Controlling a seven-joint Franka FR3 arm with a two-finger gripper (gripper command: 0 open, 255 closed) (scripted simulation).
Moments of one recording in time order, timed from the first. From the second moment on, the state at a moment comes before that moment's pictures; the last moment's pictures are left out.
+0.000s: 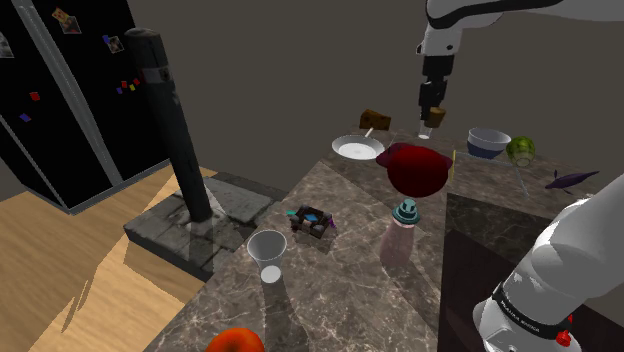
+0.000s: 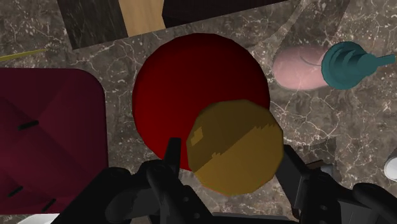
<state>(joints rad) -0.09 -0.24 -0.22 -1.93 -0.04 1.53 -0.43</state>
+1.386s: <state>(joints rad) -0.06 -0.24 -0.18 -1.70 -0.02 1.30 -0.37</state>
